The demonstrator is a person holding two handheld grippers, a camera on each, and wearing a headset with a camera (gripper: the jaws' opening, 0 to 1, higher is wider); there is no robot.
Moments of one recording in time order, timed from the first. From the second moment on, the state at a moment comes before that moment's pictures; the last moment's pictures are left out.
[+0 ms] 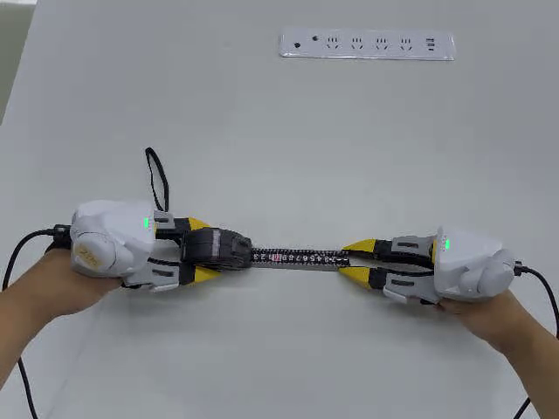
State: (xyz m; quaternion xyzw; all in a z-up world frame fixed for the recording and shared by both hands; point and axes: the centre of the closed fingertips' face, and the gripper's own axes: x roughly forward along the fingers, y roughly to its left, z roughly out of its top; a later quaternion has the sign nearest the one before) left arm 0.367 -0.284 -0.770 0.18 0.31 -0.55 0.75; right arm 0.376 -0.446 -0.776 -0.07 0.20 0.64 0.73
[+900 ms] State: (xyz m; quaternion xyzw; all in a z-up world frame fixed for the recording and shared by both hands) left arm 0.366 -0.284 -0.771 0.18 0.31 -0.56 0.75; right arm 0.368 -0.450 -0.776 -0.07 0.20 0.65 0.73
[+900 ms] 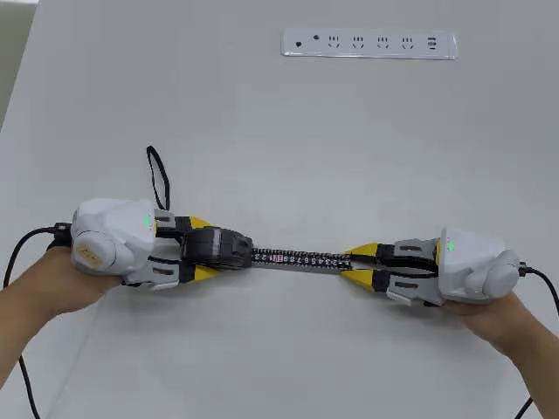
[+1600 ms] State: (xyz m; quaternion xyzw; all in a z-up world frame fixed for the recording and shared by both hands) left arm 0.366 -0.284 -0.771 0.18 0.31 -0.56 0.75; right arm 0.370 -0.481 -0.772 -0.05 0.21 0.64 0.73
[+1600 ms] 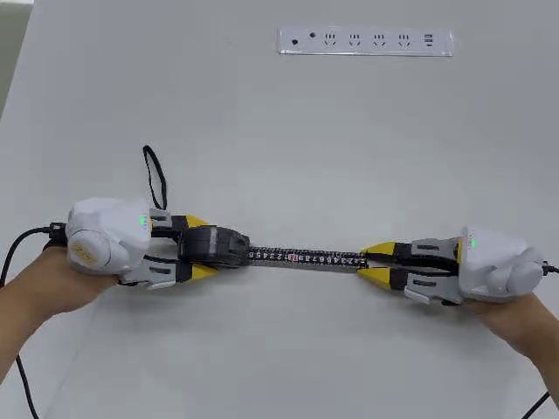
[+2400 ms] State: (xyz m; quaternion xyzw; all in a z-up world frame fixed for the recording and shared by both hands) left arm 0.366 -0.285 -0.771 0.18 0.31 -0.56 0.75; right arm 0.371 -0.501 -0.768 -0.04 0.22 0.65 0.73
